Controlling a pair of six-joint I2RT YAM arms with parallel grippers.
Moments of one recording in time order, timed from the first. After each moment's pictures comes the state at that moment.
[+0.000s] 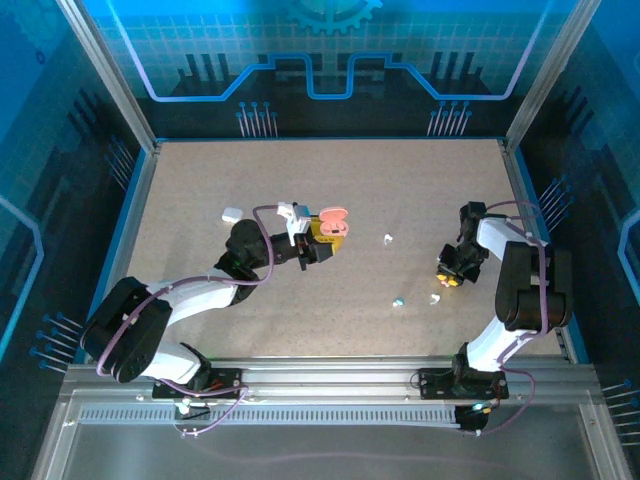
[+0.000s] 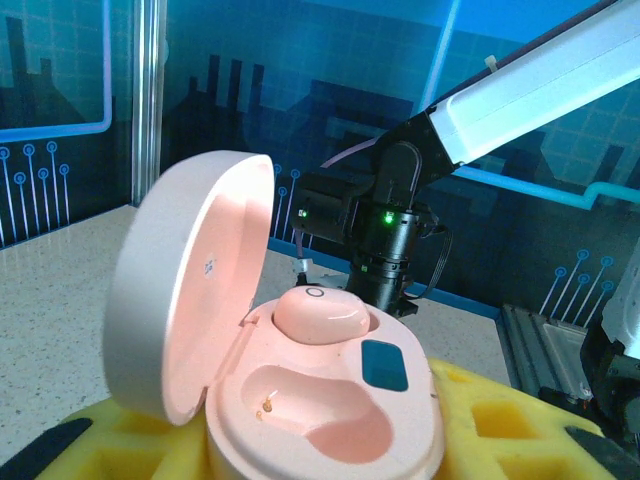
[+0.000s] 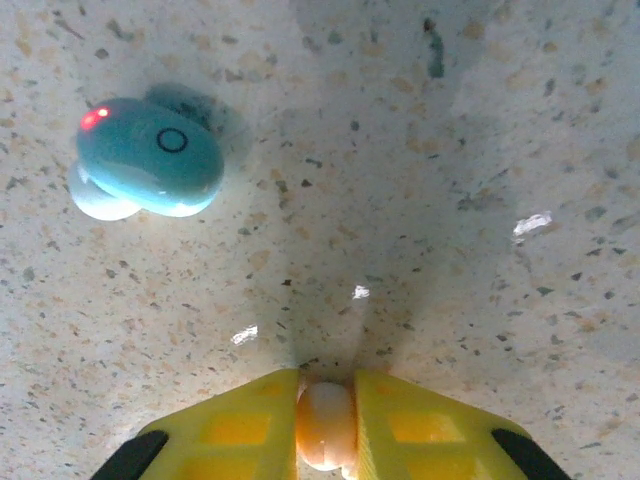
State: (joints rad) left arm -0.55 1.42 0.59 0.93 0.65 -0.25; right arm -0.12 1.66 0.94 -0.86 -0.14 0.44
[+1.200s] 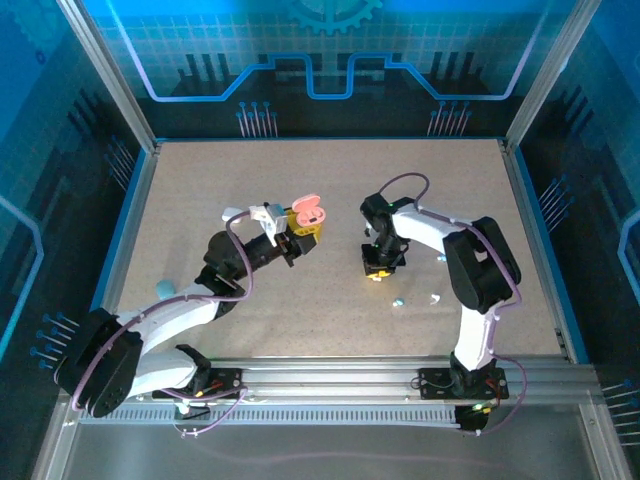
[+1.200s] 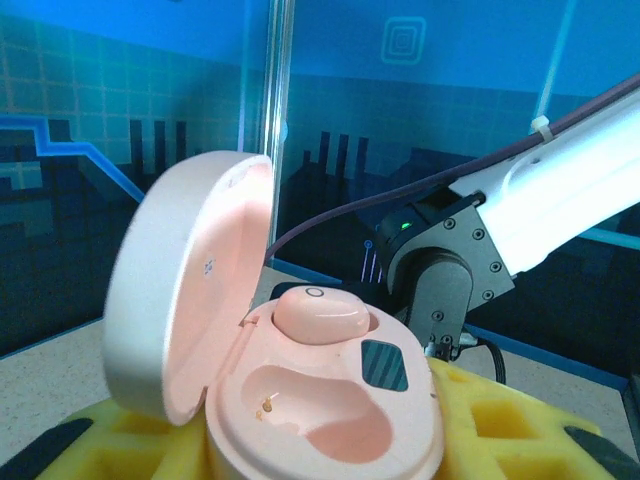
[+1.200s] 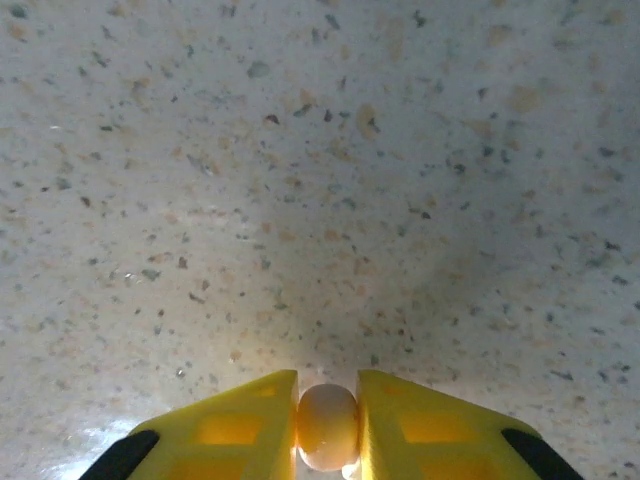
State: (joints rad) left arm -0.53 1.21 0.49 0.90 0.42 -0.18; right arm 0.48 1.91 1.26 -0.94 -0.16 0.39
